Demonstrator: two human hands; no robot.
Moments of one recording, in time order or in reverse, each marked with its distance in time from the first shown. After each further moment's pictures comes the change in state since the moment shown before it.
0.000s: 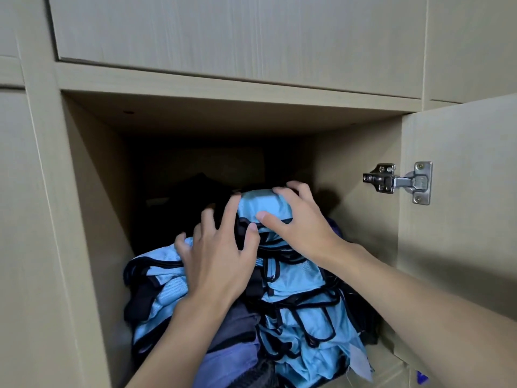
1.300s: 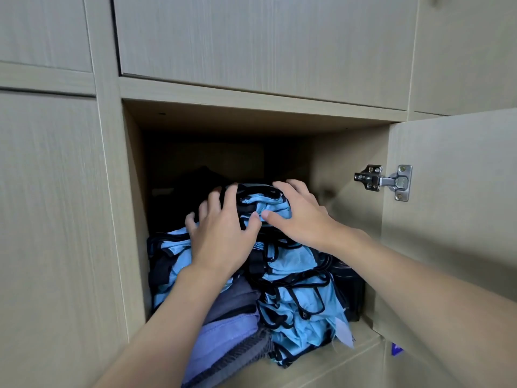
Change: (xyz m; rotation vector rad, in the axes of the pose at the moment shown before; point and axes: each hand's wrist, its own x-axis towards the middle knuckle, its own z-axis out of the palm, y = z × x) left_hand 0.002 0.007 -0.034 -0.016 -0.051 0.000; right_hand -0.020 -0.037 -0.025 -0.230 -0.163 0.070
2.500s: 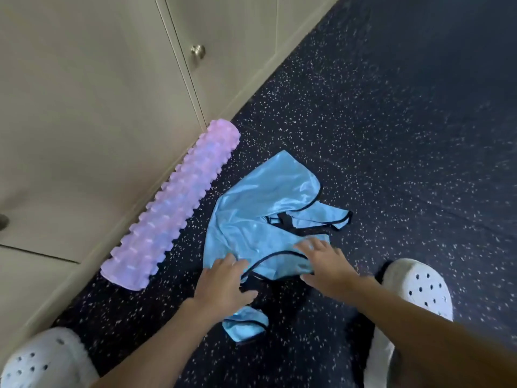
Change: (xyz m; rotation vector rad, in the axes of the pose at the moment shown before) left_hand -0.618 -0.017 0.188 0.014 -1.512 0.529; right_hand -0.702 0.175 0.190 -0.096 -0.797 0.910
